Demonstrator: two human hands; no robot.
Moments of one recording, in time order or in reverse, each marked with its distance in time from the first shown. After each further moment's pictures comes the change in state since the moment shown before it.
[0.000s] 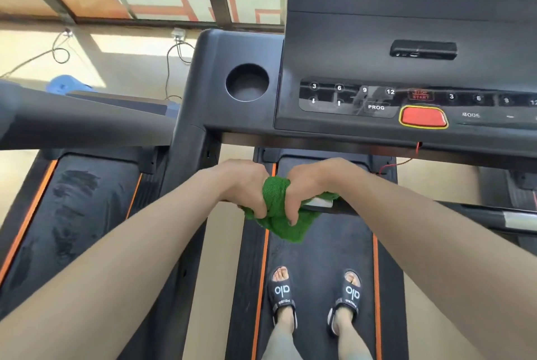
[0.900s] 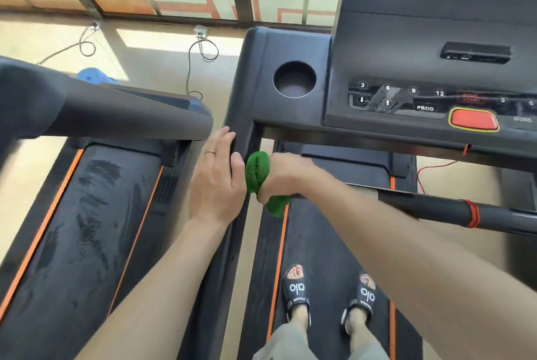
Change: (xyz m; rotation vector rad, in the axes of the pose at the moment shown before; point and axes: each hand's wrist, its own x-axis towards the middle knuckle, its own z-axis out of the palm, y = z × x) left_hand -0.068 -0.072 0.069 -0.521 1.176 -0.164; right_hand 0.036 -0.107 0.021 0.039 0.361 -0.044
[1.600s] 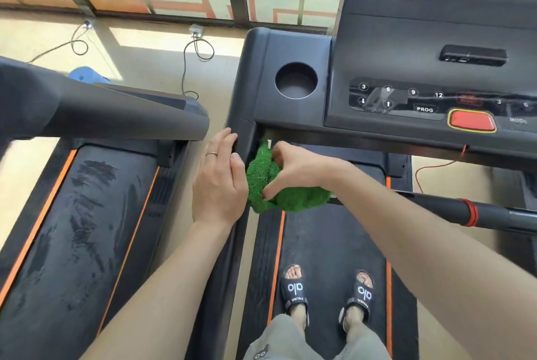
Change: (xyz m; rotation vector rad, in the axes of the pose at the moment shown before) left_hand -0.002 0.003 0.001 -0.038 0.049 -0.036; right_hand -0.035 0.007 -0.030 0.348 -0.073 -0.090
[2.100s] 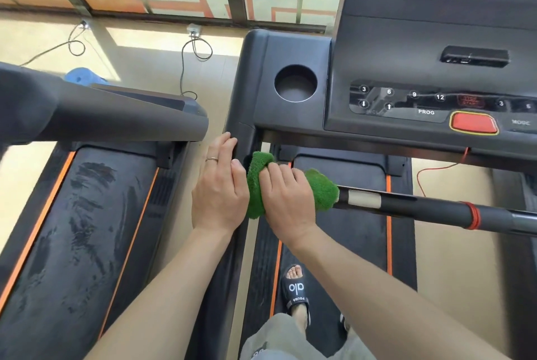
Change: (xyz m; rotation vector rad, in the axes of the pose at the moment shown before) left_hand 0.000 0.003 0.000 0.052 -0.019 -0.004; right_hand 0.032 0.034 0.103 -0.824 1.109 -0.350
